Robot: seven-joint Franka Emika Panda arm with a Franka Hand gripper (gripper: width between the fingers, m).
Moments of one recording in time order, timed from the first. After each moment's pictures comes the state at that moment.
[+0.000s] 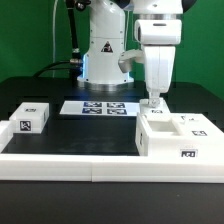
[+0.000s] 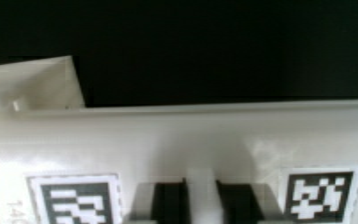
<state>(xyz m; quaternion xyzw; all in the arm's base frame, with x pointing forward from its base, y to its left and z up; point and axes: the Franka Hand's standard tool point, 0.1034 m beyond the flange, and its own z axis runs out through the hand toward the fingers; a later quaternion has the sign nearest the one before) 0.466 0.066 0.057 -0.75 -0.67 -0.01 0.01</state>
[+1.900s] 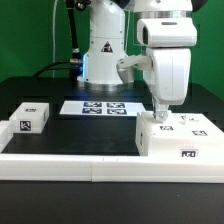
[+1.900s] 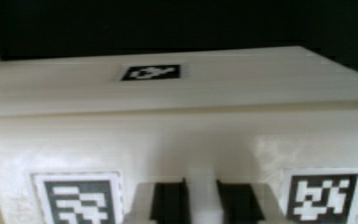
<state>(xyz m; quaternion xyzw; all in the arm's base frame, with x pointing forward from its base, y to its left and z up) 0.567 0.057 0.059 -0.72 -0.69 -0.04 0.00</state>
